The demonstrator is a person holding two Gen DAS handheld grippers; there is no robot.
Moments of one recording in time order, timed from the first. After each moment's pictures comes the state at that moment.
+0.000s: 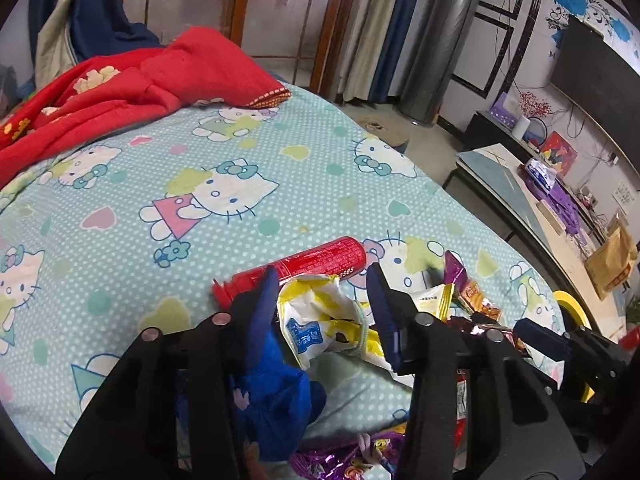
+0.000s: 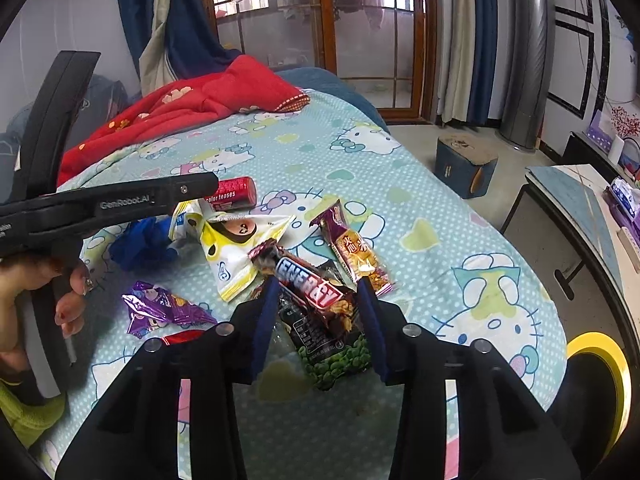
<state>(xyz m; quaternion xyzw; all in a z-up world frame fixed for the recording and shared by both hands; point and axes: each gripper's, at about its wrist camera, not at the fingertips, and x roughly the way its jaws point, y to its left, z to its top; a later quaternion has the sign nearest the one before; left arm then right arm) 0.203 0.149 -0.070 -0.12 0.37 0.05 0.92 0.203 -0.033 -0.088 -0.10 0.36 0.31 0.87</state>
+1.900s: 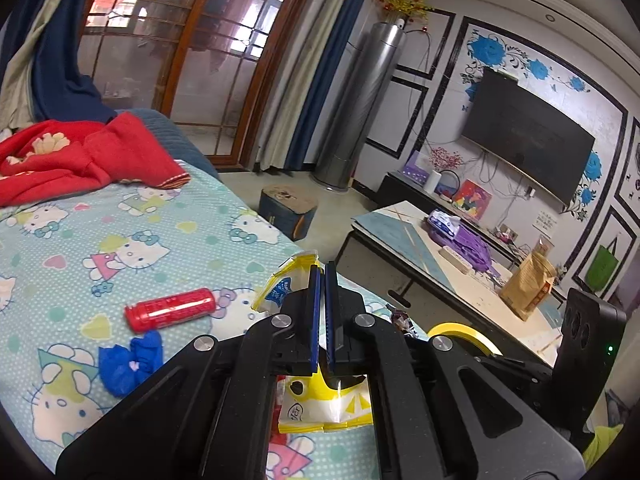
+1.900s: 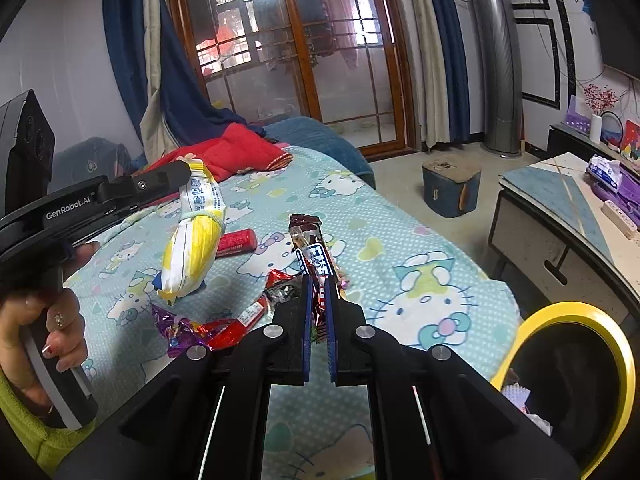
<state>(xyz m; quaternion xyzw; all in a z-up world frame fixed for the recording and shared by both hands) 0.137 0.073 0.006 -0.15 0.23 -0.07 0.96 0.156 -0.118 -0.038 -0.01 0.30 0.30 0.90</state>
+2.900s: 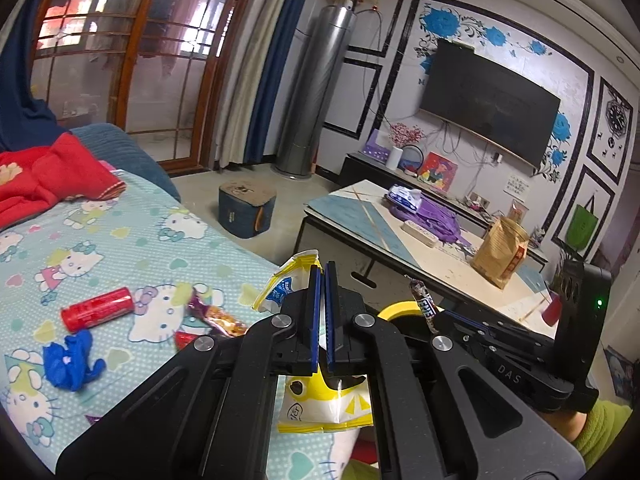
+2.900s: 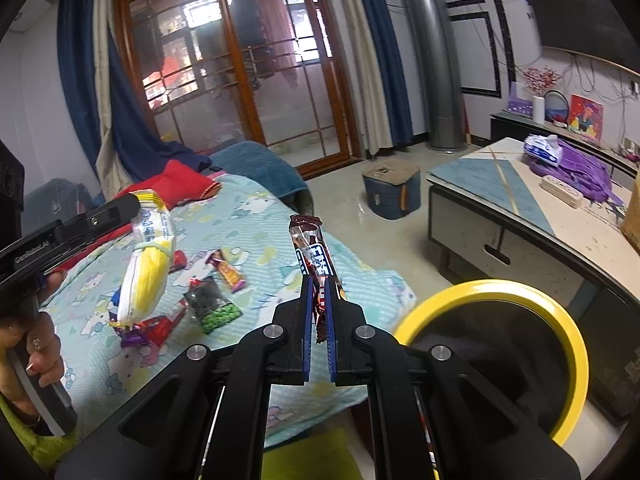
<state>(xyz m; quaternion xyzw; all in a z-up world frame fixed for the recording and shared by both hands) 0.140 -0.009 0.009 -0.10 0.24 -0.14 0.96 0.154 -0.228 -0.030 0.03 0.29 0.21 0.93</state>
